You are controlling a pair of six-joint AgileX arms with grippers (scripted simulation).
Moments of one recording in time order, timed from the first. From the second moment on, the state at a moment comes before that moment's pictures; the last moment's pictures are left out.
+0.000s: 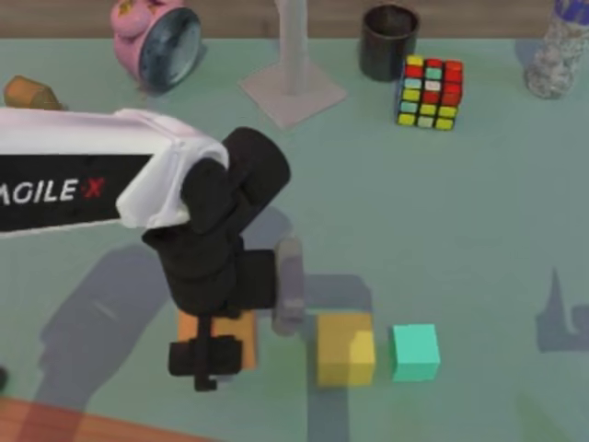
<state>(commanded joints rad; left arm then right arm) -0.65 1.85 1.12 -0.84 0.00 0.91 0.01 0.00 0.00 0.00 0.00 0.00</state>
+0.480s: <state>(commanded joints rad) -0.66 1.87 1.10 -0.80 0.00 0.91 0.01 0.00 0.00 0.00 0.00 0.00</state>
